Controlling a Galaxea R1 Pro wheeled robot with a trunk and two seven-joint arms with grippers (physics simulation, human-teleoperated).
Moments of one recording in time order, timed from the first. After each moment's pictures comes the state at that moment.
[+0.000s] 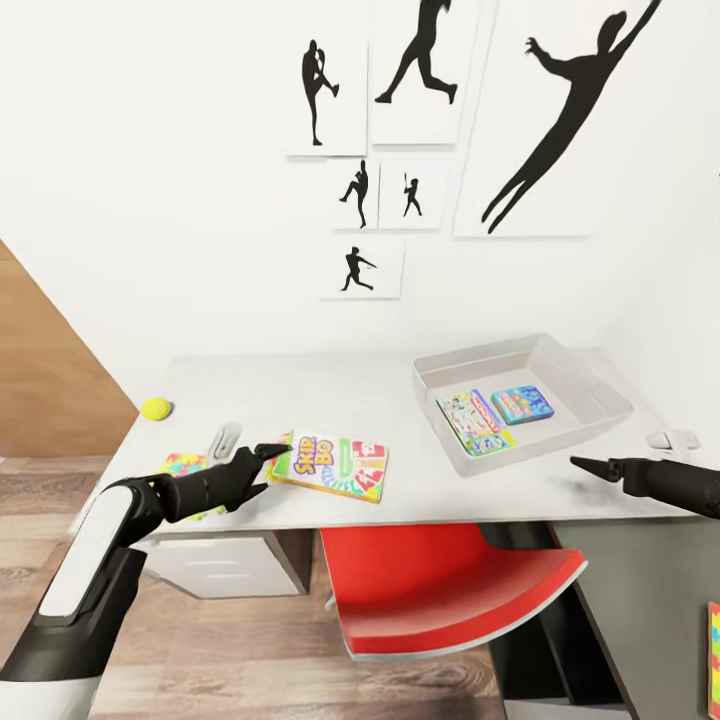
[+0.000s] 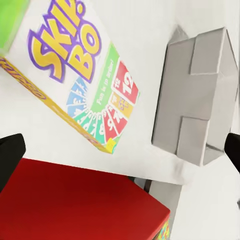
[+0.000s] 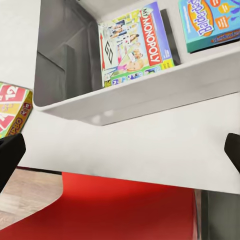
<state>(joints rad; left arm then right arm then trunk) -0.50 0.14 -0.01 -1.58 1.65 0.86 0.65 -0.52 -0.35 -0.56 -1.60 0.30 1.04 1.22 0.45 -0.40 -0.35</state>
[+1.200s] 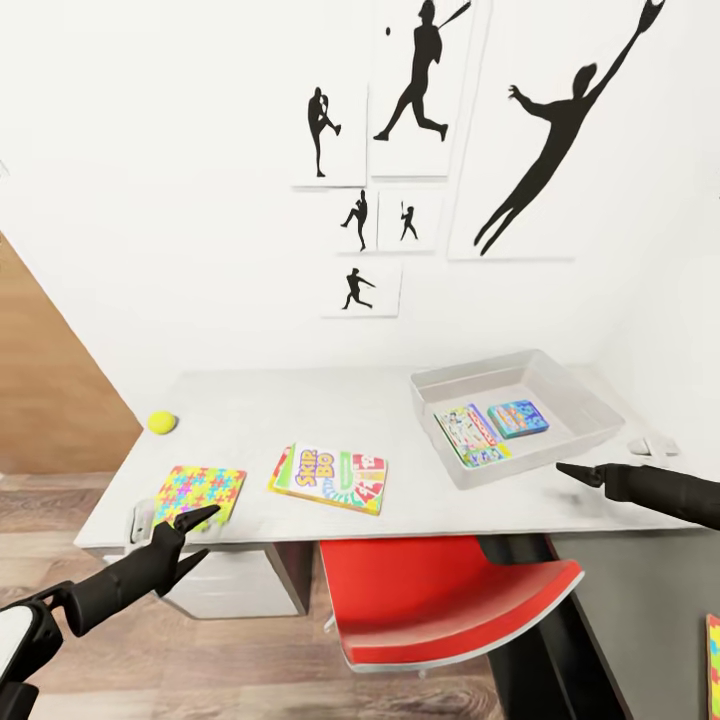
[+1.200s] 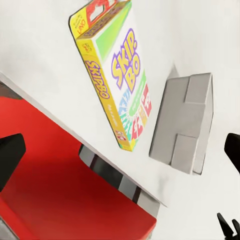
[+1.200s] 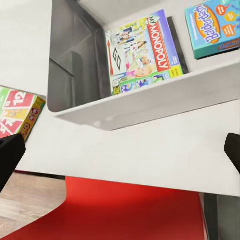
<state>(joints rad) -0.14 0.22 0.24 -1.60 1.61 0.86 0.27 -0.52 -0.29 -0.55 -1.60 0.36 1.04 1.21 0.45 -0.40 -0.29</state>
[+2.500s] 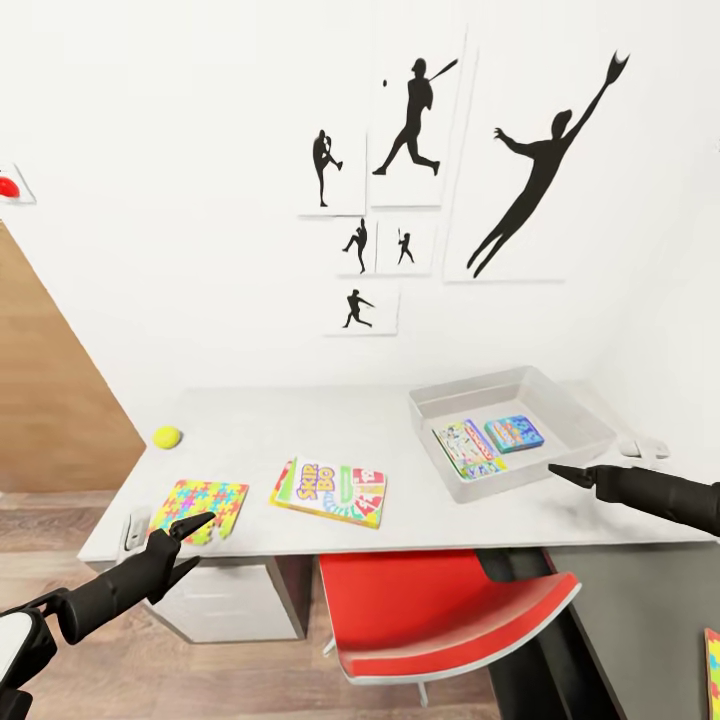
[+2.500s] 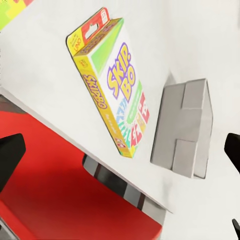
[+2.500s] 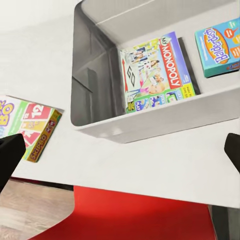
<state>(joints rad) -0.12 0.23 0.26 -1.58 1.54 0.85 0.24 -0.52 -0.26 -0.55 -1.60 0.36 1.04 1.20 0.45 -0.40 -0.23</state>
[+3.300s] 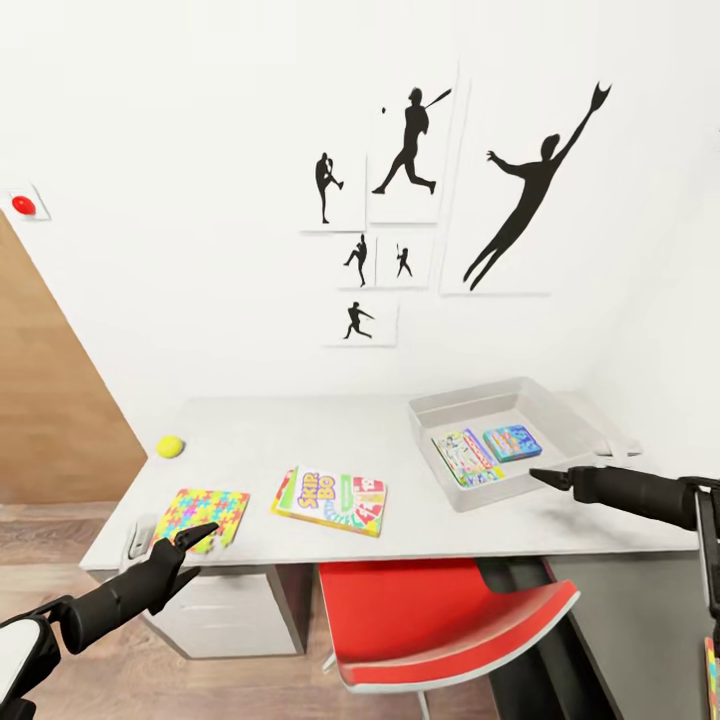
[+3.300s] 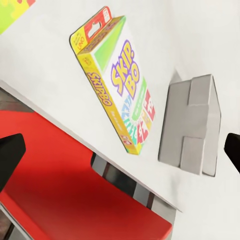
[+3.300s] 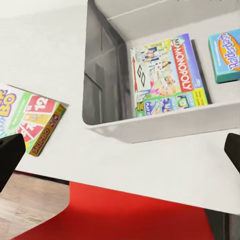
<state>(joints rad) -0.11 0.22 0.25 -1.58 1.48 0.85 0.23 -0.52 -0.25 -0.45 -1.60 0.36 1.04 1.14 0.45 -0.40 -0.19</state>
